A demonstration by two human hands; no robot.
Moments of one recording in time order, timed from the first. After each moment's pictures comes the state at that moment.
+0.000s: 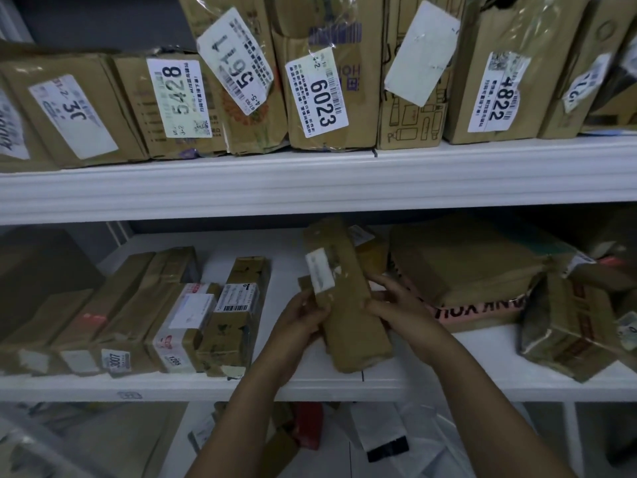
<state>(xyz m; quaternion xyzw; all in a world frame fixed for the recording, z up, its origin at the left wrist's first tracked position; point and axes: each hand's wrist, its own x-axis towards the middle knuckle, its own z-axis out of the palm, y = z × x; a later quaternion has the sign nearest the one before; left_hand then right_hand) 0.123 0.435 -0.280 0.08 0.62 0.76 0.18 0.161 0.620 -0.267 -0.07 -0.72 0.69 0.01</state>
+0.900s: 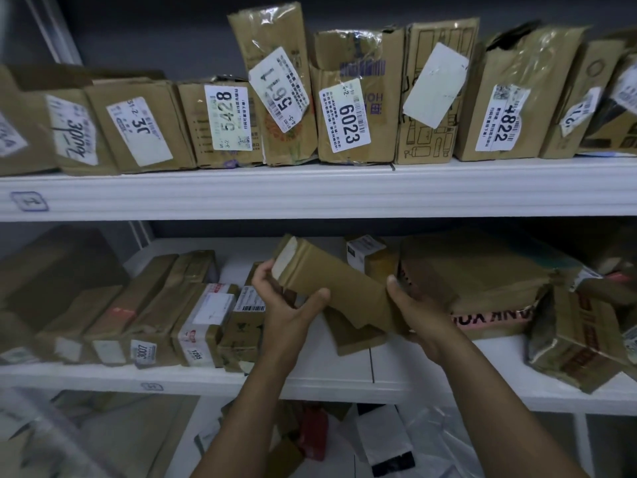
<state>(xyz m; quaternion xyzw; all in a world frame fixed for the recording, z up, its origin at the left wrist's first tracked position) 0.141 0.411 -0.252 0.15 0.62 0.76 -0.10 0.172 0.610 -0.240 -0.20 -0.76 0.62 0.02</state>
